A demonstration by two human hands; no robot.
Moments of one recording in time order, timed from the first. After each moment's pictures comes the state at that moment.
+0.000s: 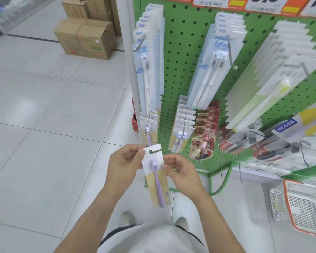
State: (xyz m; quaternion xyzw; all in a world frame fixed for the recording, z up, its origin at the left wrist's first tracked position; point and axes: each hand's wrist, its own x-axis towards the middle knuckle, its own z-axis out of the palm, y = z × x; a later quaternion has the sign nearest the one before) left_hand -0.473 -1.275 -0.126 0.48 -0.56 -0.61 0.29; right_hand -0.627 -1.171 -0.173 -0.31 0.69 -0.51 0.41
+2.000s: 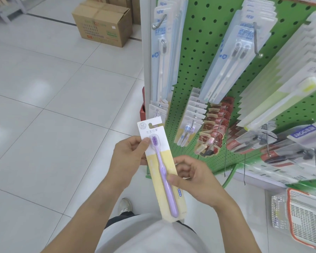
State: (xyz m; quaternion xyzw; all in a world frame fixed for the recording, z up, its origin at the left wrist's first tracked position) left_hand -0.472 -1.259 -0.115 0.50 -0.48 -0.66 0.29; right_hand -0.638 -1.133 -0.126 -0.38 0.59 -0.45 0.56
